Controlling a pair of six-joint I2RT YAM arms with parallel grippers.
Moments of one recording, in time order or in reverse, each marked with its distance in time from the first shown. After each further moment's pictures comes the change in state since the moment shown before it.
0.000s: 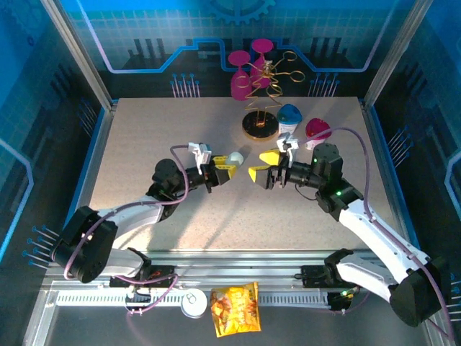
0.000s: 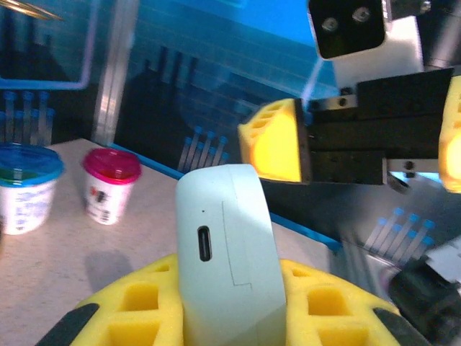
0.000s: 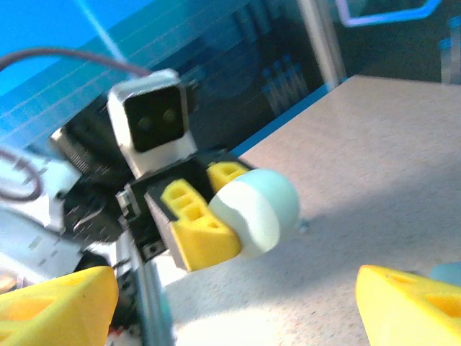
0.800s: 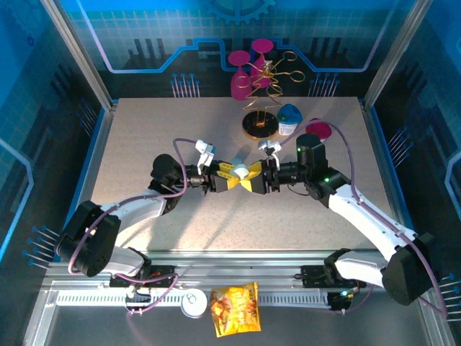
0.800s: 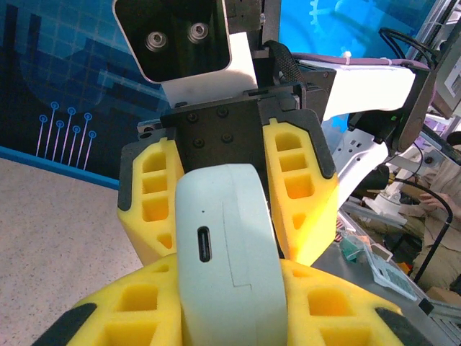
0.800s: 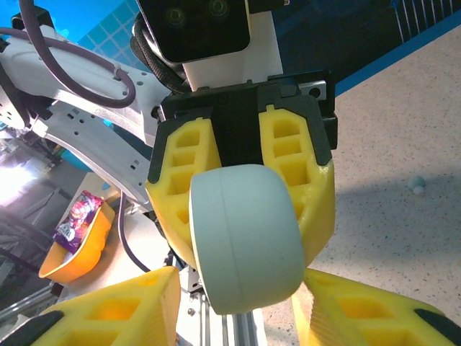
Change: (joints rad) left arm 0.006 0.057 0.076 0.143 0.359 -0.221; right arm 0.038 0.166 0.102 -0.098 -0.295 -0.073
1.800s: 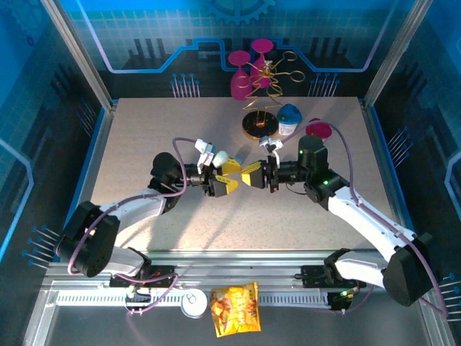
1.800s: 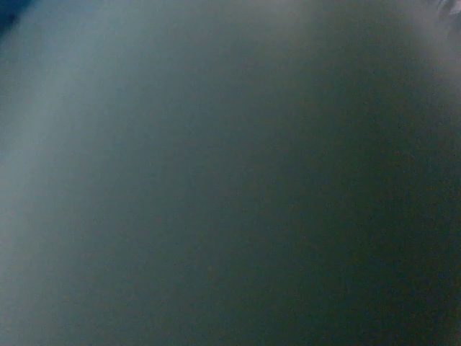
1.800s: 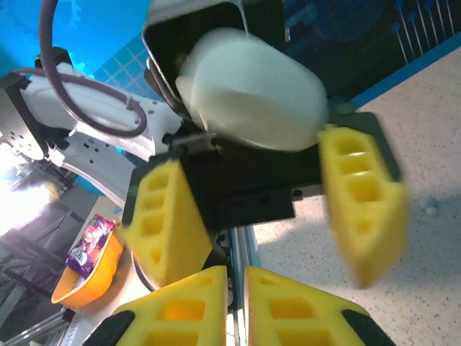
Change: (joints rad) left arm 0.003 -0.013 0.008 -0.053 -0.023 0.085; right arm 0.011 -0.017 -0.042 0.182 0.028 0.163
